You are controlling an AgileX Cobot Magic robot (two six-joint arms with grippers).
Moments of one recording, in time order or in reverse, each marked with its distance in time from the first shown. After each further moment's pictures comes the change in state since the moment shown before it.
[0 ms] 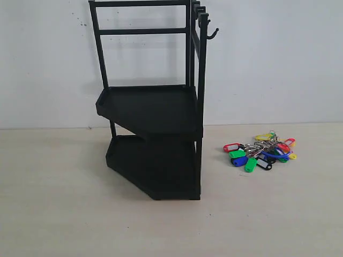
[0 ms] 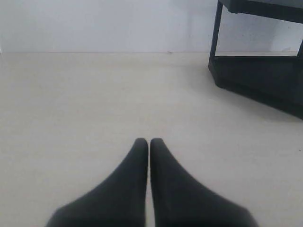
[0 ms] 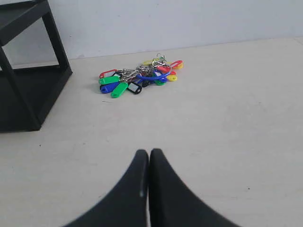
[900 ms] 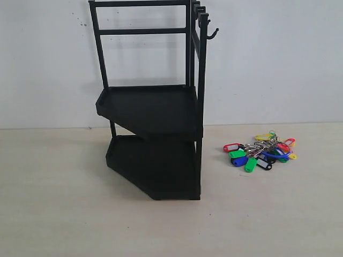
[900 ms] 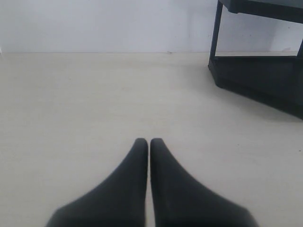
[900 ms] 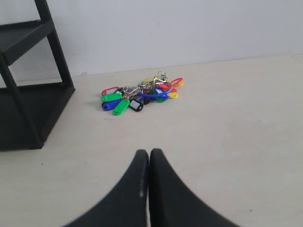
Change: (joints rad) left arm 0.000 0.000 0.000 0.000 0.000 0.000; right arm 0.000 0.000 0.000 0.000 -0.060 0.000
